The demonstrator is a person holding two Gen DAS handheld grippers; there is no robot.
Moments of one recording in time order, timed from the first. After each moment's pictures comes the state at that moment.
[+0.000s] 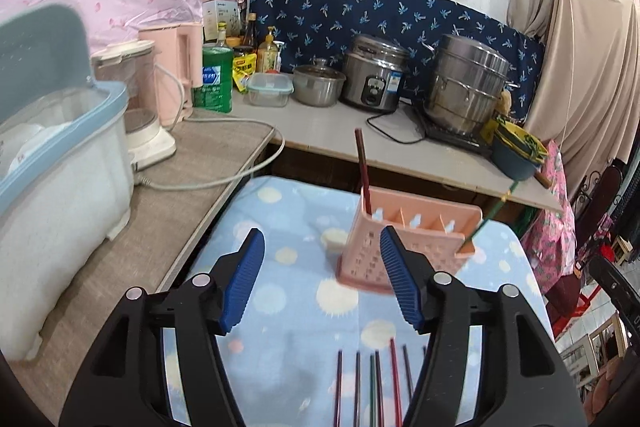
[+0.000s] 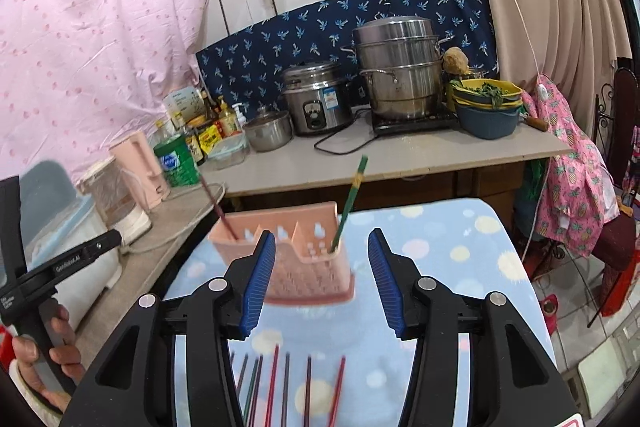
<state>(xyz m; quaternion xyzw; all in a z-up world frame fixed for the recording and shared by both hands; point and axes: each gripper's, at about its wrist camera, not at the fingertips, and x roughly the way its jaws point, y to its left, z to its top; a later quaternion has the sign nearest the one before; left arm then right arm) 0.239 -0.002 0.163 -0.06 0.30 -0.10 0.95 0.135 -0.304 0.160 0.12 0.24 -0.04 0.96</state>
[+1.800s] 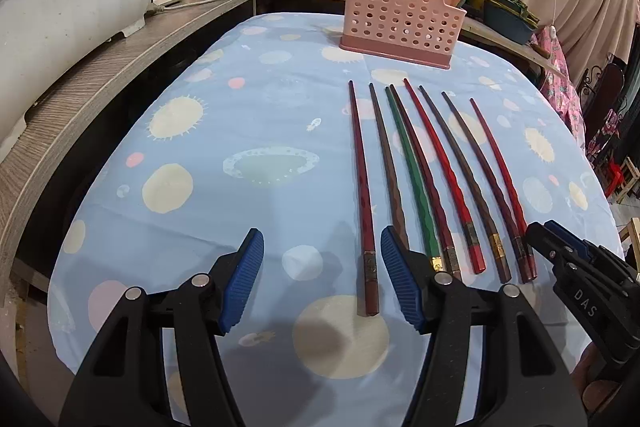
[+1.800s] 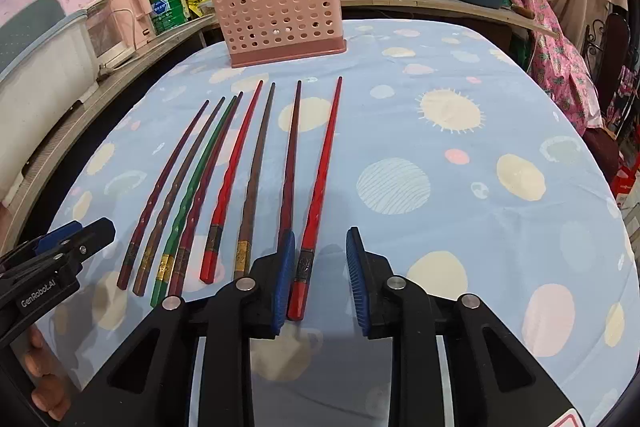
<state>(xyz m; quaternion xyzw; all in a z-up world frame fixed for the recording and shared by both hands) 0.077 -0.004 -0.015 0.00 0.42 -0.11 0.90 0.026 -0.236 -0.034 0.09 0.40 -0.06 0.91</state>
